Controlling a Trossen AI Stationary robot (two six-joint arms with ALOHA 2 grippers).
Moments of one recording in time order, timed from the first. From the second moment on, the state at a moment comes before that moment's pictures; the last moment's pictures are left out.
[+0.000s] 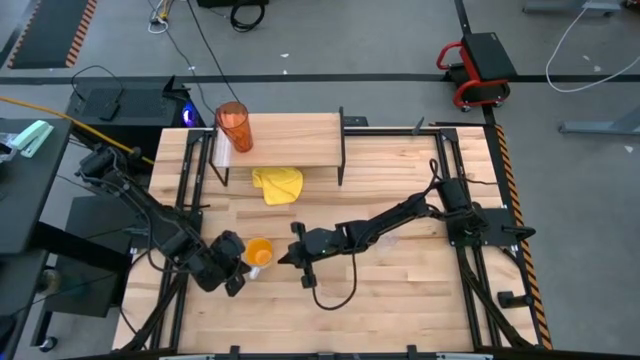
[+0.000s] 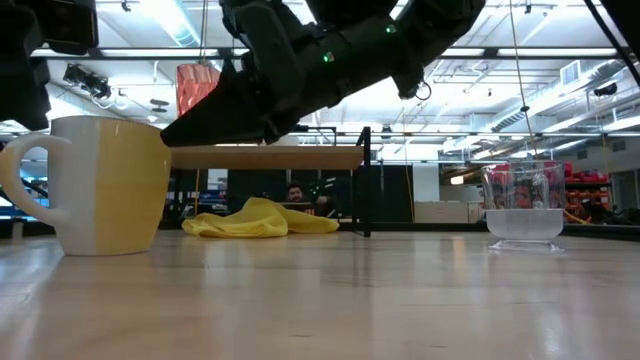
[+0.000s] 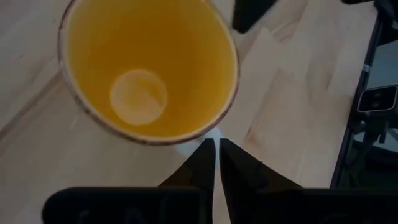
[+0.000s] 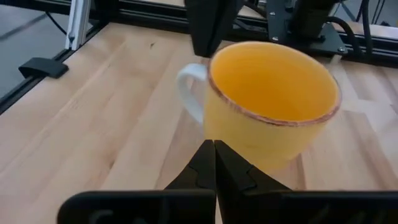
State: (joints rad) left arm -0.76 1.13 0.65 -0.48 -0.42 -1.29; right arm 0.20 2.14 1.35 0.32 0.02 -0.05
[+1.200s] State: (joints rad) left arm -0.75 1.09 0.76 -0.61 -0.53 -1.11; right arm 0.17 2.14 1.35 0.17 -0.03 -0.02
